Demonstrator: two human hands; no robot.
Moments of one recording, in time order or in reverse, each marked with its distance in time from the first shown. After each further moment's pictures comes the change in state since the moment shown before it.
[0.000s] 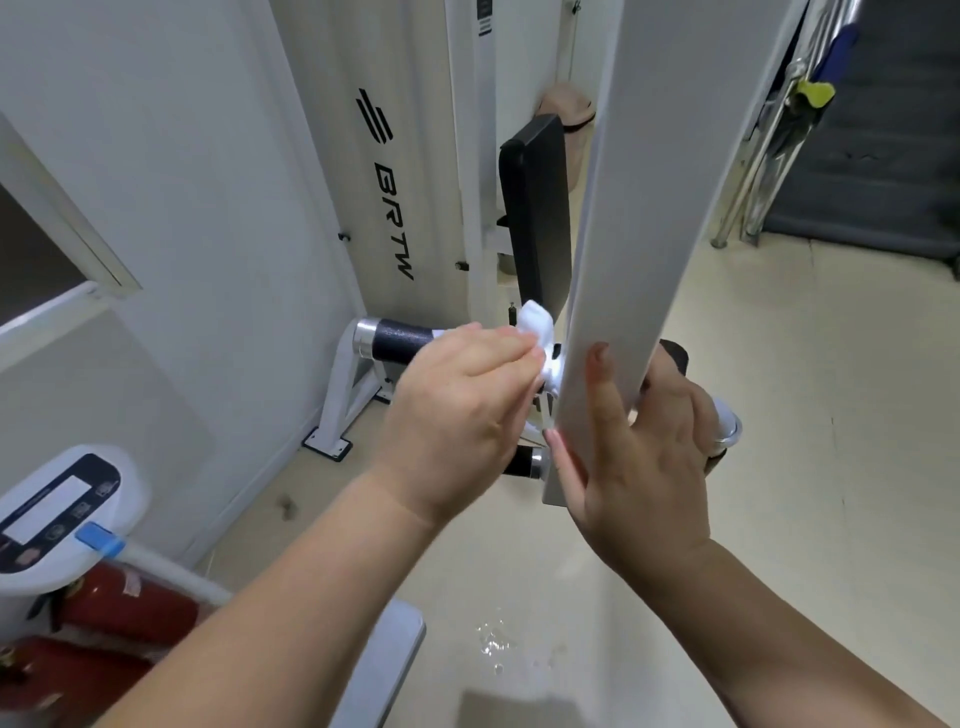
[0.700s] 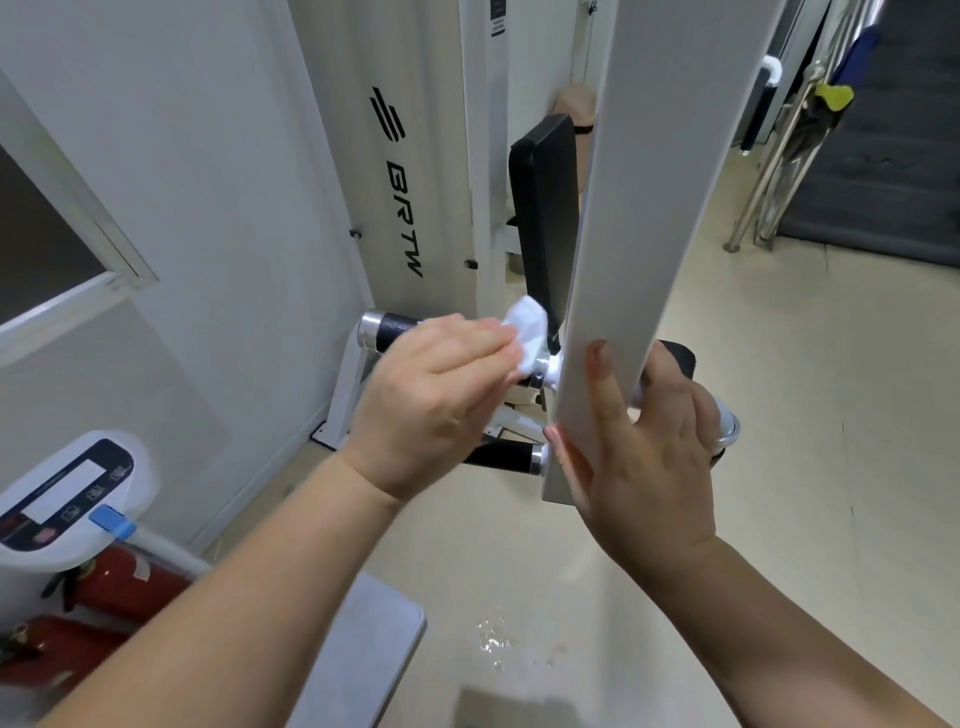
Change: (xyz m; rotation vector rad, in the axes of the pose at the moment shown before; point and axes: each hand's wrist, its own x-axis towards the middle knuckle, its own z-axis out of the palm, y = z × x) left_hand -0.010 -0.021 -0.006 0.026 0.032 0.060; right_hand -0.001 0.005 -0.003 0.003 -0.007 -0.009
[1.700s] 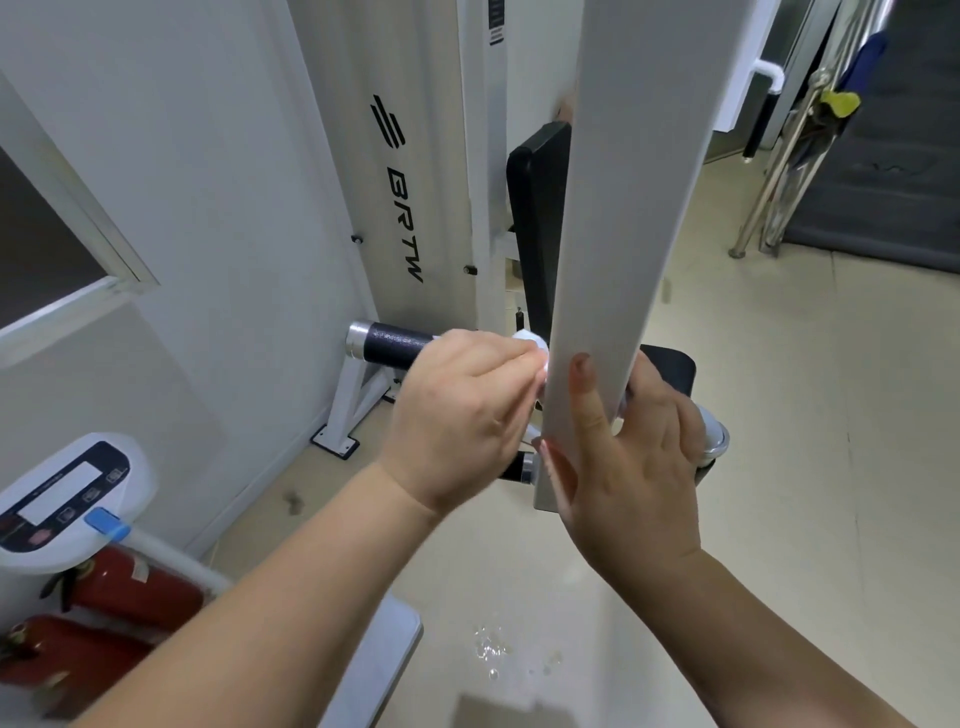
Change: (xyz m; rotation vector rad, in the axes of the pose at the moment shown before) left_hand 0.024 0.033 0.014 0.008 -0.100 -0.058; right_hand 0.000 0.005 -0.001 0.048 -0.023 0.006
